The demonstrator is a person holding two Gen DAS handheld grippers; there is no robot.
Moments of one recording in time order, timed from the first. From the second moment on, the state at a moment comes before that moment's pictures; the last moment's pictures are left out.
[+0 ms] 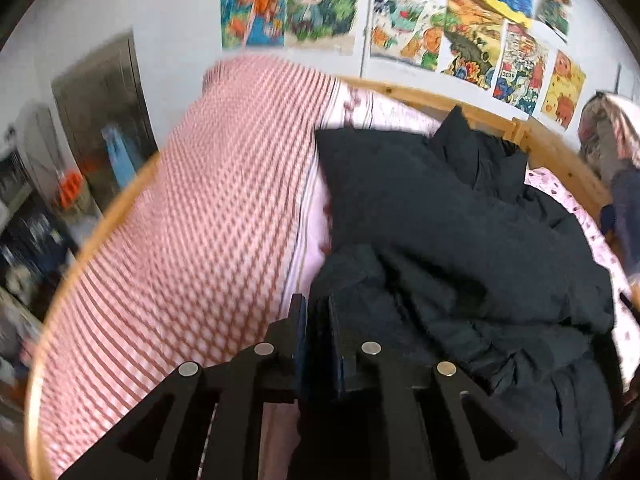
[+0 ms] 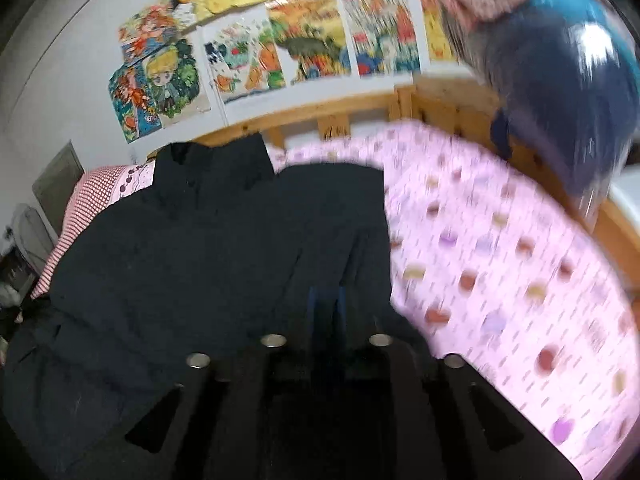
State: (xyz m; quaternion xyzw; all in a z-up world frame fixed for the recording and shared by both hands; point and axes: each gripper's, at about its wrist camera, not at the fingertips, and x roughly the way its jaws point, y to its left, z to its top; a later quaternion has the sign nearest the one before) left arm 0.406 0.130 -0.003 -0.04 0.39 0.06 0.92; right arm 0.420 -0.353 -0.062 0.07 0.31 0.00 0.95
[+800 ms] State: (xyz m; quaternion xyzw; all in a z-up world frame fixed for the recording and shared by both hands) left arm 0.481 -0.027 -0.075 0.06 0.49 -0.15 0.86; right arm 0.446 -0.262 -0.117 0.00 0.43 0.20 0.88
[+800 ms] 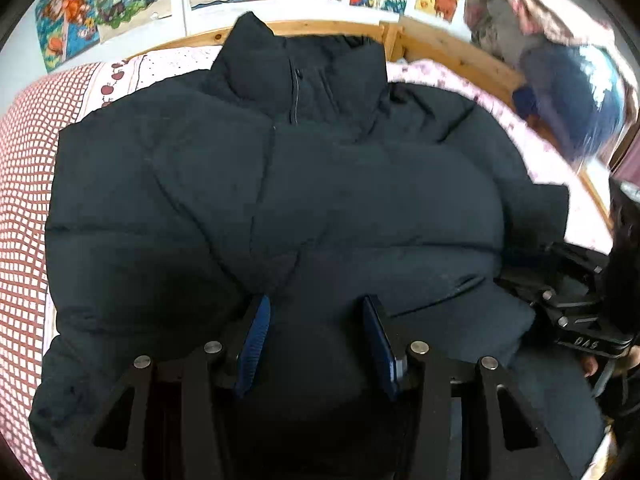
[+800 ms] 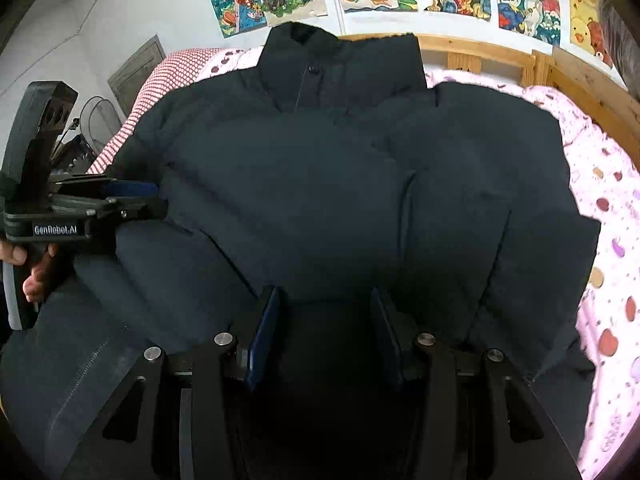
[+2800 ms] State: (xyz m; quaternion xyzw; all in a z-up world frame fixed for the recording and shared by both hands) left arm 0.655 0.008 0.015 -0.03 0.38 -0.12 0.92; right arm 0.663 -0.272 -0.012 0.01 0.36 0.13 0.92
